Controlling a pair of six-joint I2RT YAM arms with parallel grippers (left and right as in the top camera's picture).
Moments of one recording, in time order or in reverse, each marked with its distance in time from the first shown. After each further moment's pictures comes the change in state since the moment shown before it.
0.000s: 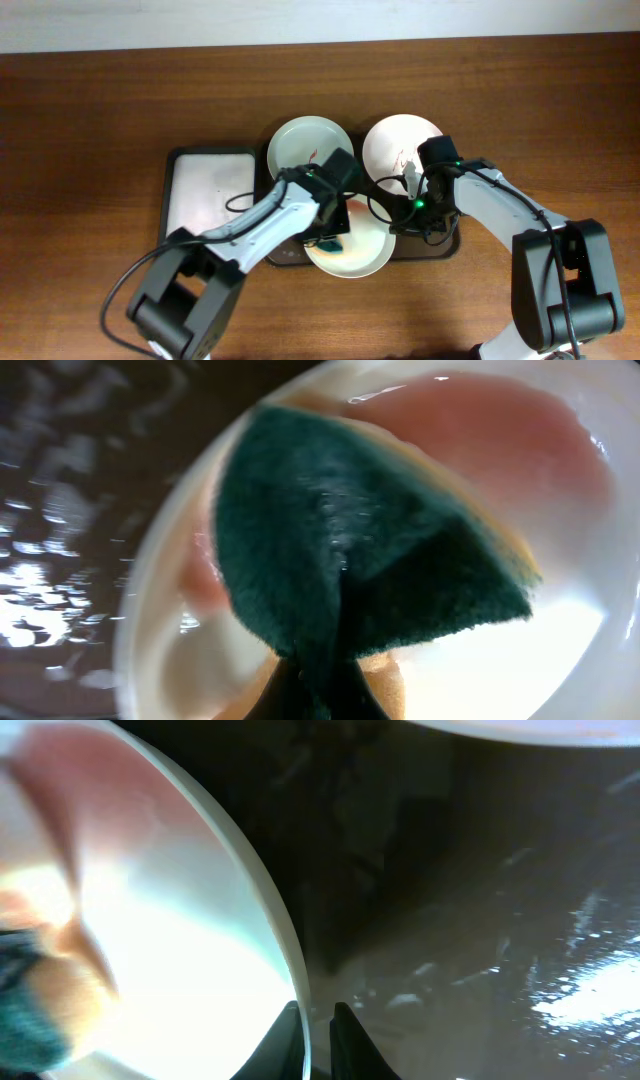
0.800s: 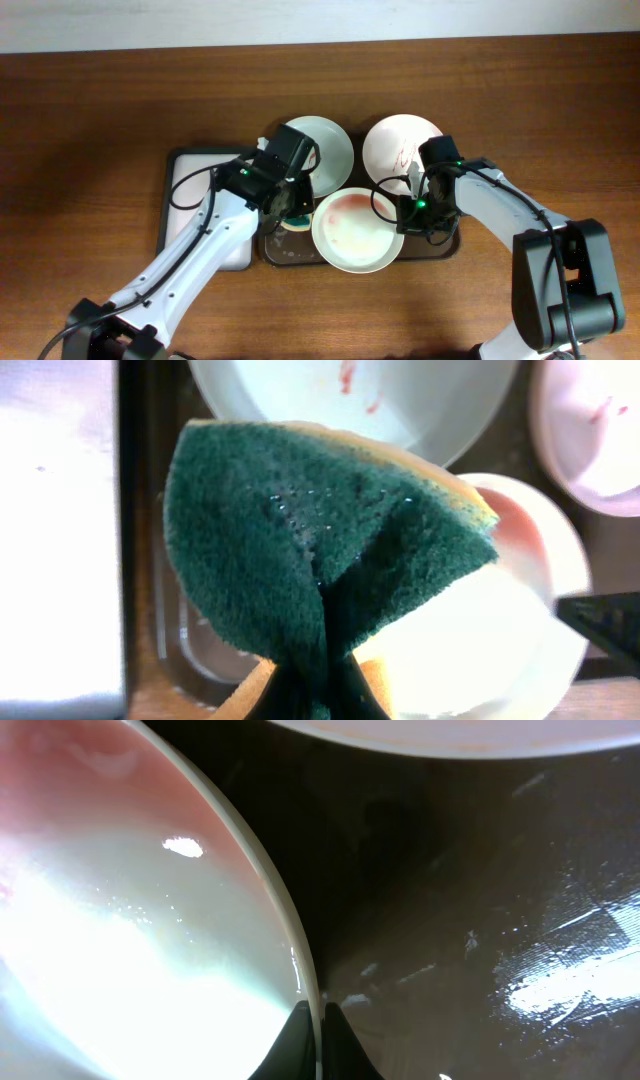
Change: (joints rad) left arm 0.148 -0.304 -0.014 -0.070 -0.093 0.153; right arm -0.002 0.000 0.000 -0.003 0.059 0.003
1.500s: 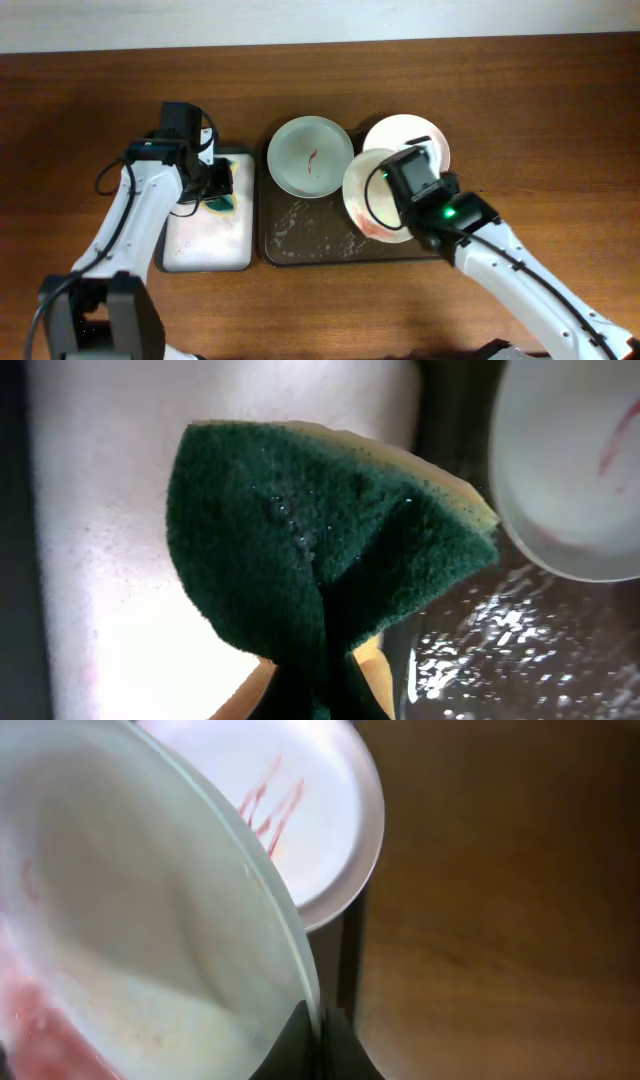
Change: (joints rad) left arm 0.473 0.106 0.000 -0.002 0.119 0.449; right arm 0.364 -0.417 0.008 0.039 0.921 -0.016
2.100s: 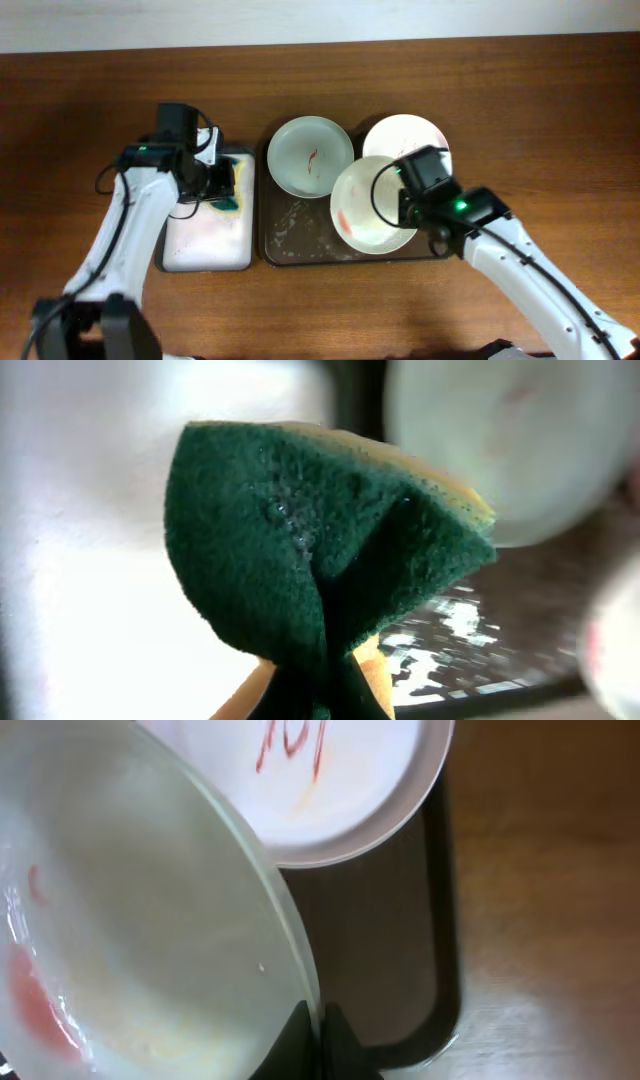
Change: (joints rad) left arm -0.003 -0.082 -0.010 -0.007 0.110 0.040; right arm -0.121 0.006 0.002 -0.112 -0.344 0.293
